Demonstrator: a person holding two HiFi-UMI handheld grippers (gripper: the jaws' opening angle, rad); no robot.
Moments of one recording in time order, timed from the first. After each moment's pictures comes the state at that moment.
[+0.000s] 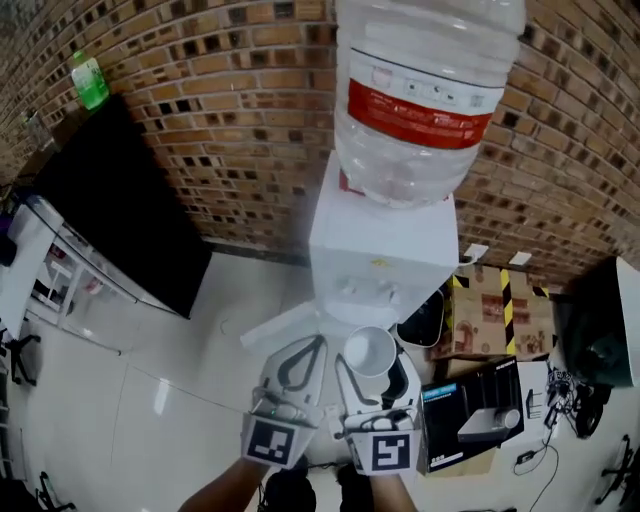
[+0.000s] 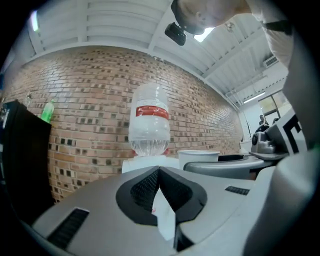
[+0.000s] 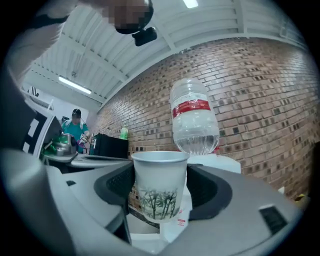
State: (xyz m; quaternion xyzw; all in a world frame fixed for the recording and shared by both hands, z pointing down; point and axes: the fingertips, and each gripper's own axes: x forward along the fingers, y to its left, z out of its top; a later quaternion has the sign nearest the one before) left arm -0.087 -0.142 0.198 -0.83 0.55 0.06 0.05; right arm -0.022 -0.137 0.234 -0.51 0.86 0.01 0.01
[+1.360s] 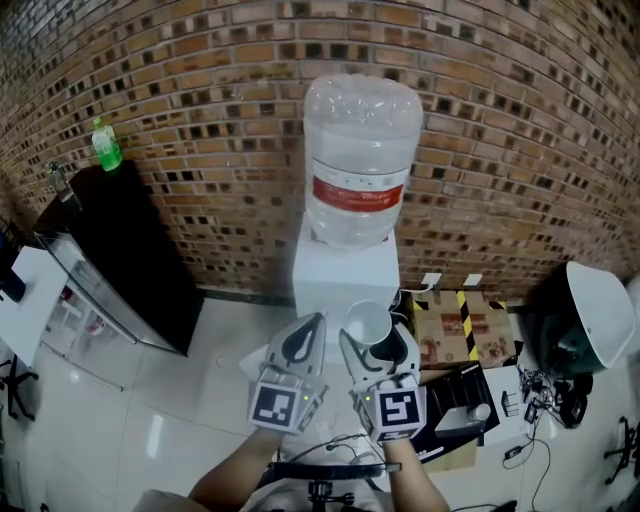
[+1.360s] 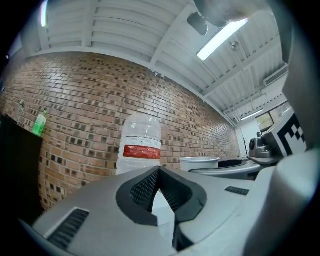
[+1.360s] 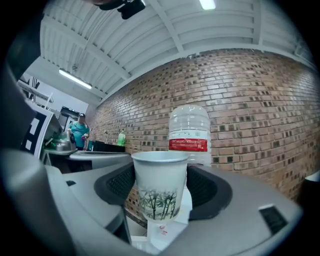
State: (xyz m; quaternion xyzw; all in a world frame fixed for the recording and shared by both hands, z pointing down) left arm -0.060 -0.109 0.033 -0.85 0.51 0.12 0.06; right arm 0.017 -0.110 0.068 -0.53 0.85 0.03 -0.02
